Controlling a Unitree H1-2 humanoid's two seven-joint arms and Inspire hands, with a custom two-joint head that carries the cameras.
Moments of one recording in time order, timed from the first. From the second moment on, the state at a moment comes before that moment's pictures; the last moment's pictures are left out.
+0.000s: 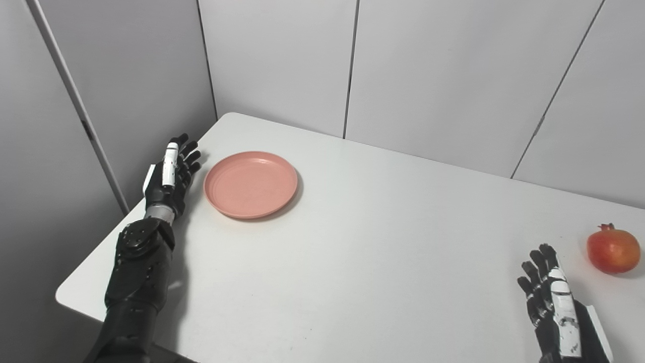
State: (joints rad) left arm -0.34 0.39 0.41 0.53 -0.37 0.00 -0.11; right arm 0.03 -0.07 0.03 -0.33 0.17 0.28 0.12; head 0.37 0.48
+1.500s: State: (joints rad) left arm -0.31 0.26 0.23 0.32 -0.36 0.15 -0.13; right arm 0.03 -0.07 0.04 -0.33 0.15 0.28 0.12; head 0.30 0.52
